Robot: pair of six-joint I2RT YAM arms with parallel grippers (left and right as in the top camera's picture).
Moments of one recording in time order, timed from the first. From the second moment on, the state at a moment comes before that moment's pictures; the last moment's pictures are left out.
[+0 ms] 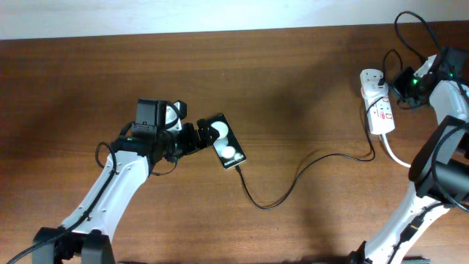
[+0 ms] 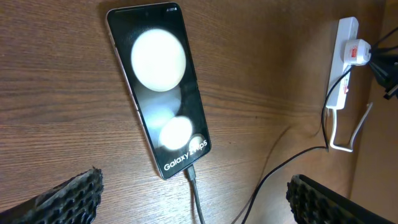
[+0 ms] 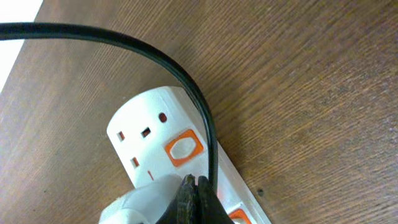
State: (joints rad) left arm -0.17 1.51 0.94 -0.45 0.52 -0.51; right arm -0.48 2.22 1.69 -0.52 -0.37 0.38
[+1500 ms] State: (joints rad) left arm -0.17 0.64 0.94 -0.80 0.30 -0.26; right arm 0.25 0.73 1.13 -1.25 -0.13 0.20
